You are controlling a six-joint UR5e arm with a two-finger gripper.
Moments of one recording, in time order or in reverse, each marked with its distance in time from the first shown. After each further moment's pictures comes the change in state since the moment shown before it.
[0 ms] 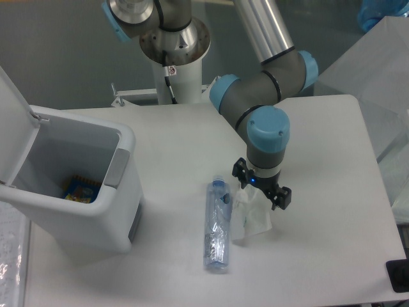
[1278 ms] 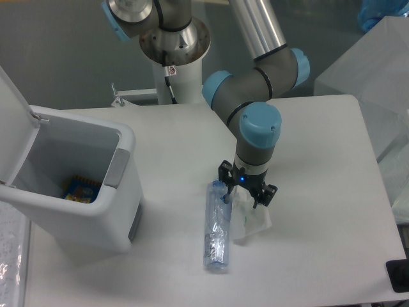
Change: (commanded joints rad) arm -0.011 -0.011 -0.012 0.041 -0.031 -0.156
